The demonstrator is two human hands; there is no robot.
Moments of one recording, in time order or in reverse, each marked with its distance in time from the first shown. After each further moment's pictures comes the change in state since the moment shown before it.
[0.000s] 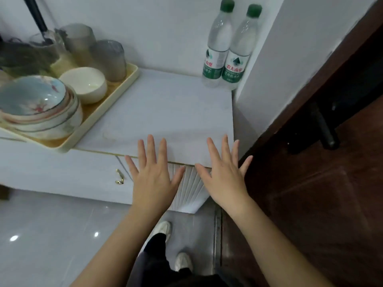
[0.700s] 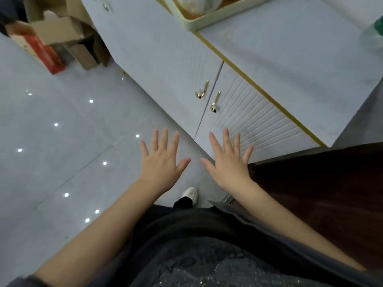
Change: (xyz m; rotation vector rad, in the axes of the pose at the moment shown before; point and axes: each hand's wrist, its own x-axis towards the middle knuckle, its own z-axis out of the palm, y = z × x) left_hand -0.202 -0.069 0.025 -0.002 -0.346 -0.566; right_hand -0.084 -0.039 0.117 -0.412 -0.457 -0.597
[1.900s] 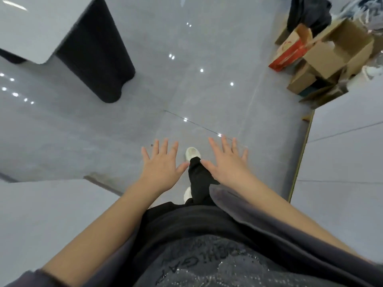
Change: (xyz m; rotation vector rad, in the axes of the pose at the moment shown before) left_hand -0.322 -0.360 0.073 -0.577 0.052 -1.079; right_hand -0.082 -0.503 0.110 -0.586 -0.331 -0.966
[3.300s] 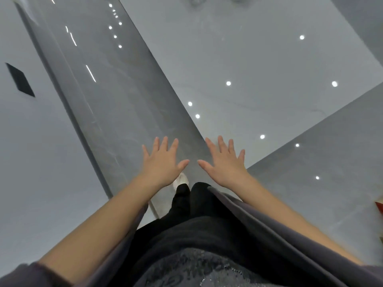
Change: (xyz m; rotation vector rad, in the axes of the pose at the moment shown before) left_hand 0.156 -0.563 -0.231 -0.393 0.017 -0.501; right_hand 0.316 -0.620 -0.132 -0.396 -0.169 -0.493
